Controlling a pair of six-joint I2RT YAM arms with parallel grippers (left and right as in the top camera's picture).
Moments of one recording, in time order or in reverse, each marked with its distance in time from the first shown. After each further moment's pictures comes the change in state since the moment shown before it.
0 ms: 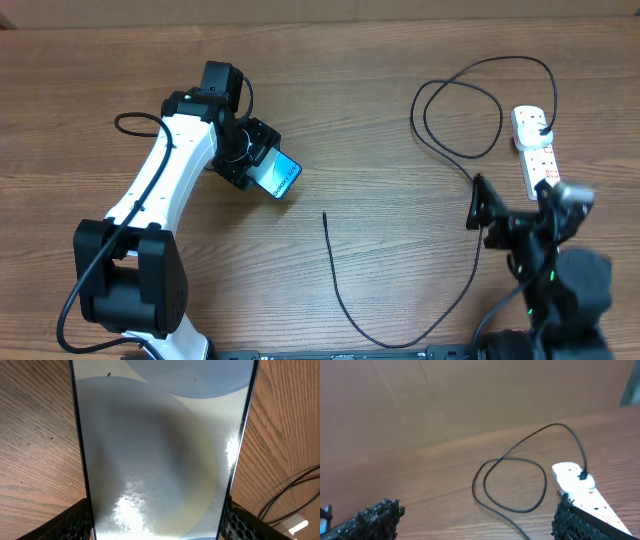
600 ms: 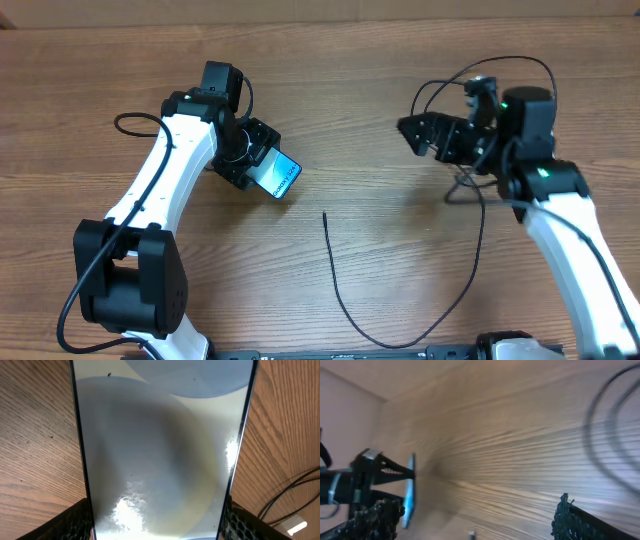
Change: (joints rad) left arm 0.000 0.000 -0.001 0.000 0.000 -0.012; right arm 0.000 0.894 0.403 0.027 -0.608 0.173
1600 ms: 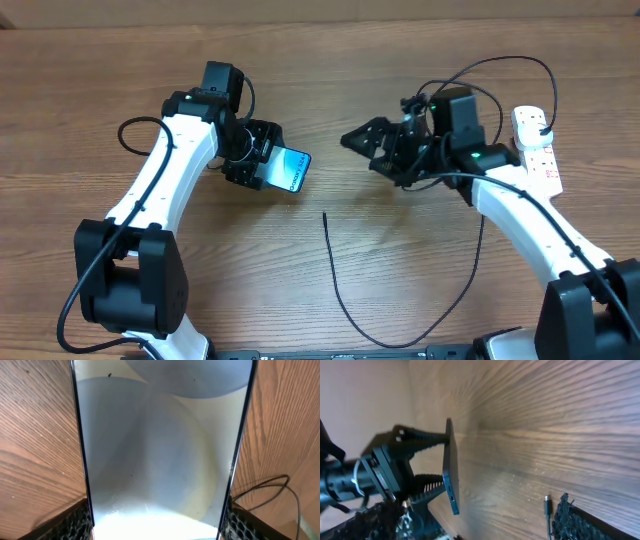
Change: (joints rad) left arm -0.008 0.000 0.000 0.000 0.113 -0.276; right arm 0.201 0.201 0.000 0.083 -0.164 0.359
